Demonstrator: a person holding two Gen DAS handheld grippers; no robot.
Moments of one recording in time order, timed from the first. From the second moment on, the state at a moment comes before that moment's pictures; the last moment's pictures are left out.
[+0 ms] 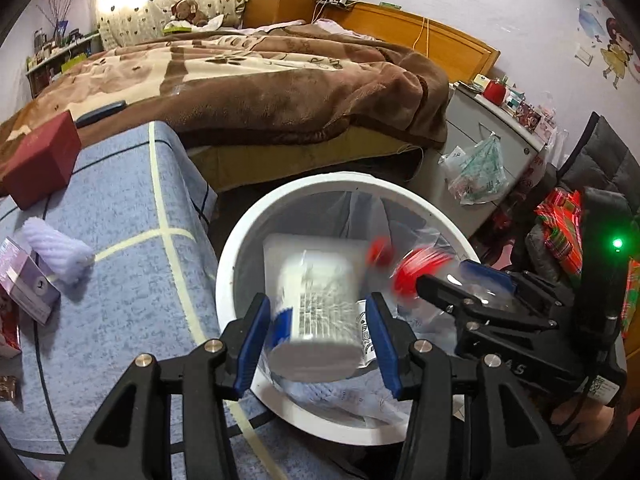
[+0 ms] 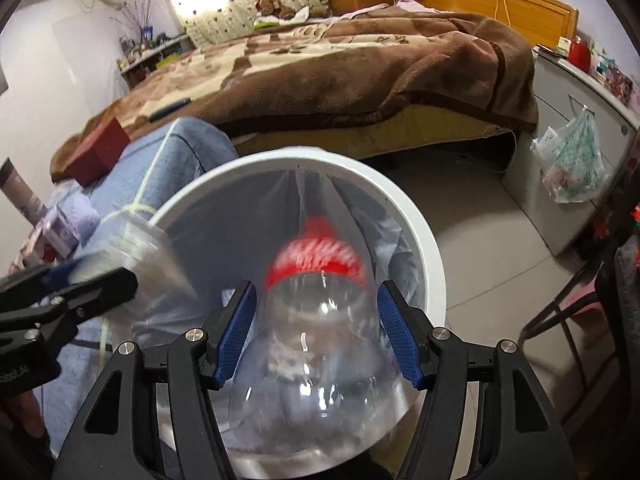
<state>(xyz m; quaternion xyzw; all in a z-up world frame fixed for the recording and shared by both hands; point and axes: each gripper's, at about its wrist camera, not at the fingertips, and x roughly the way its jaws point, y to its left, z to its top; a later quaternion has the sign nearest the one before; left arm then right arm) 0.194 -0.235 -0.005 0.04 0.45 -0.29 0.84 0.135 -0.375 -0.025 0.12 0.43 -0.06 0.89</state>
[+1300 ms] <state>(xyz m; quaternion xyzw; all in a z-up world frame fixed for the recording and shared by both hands) 0.156 -0.048 0.033 -0.03 0.38 -0.16 0.91 0.132 -0.273 0.014 0.07 0.36 0.03 0.93</state>
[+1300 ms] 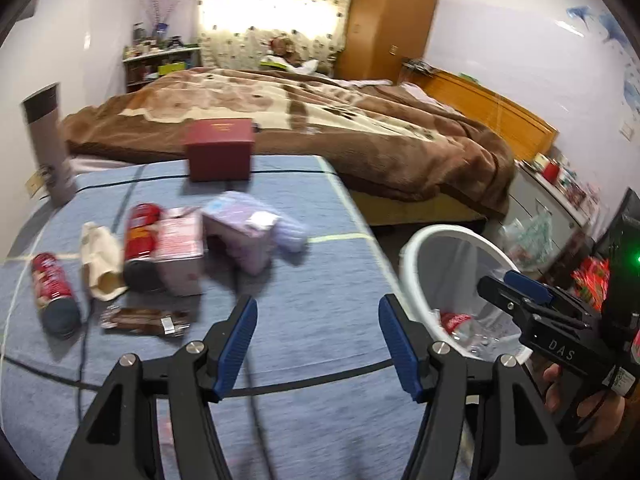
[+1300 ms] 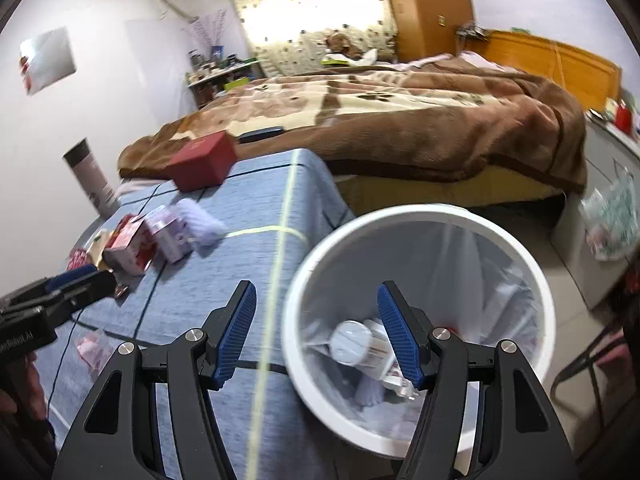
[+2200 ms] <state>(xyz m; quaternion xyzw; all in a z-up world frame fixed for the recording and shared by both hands) 0.184 0.139 0.005 -0.12 0.40 0.02 0.91 0.198 -0.148 0.013 -0.03 0.37 0.16 0.92</state>
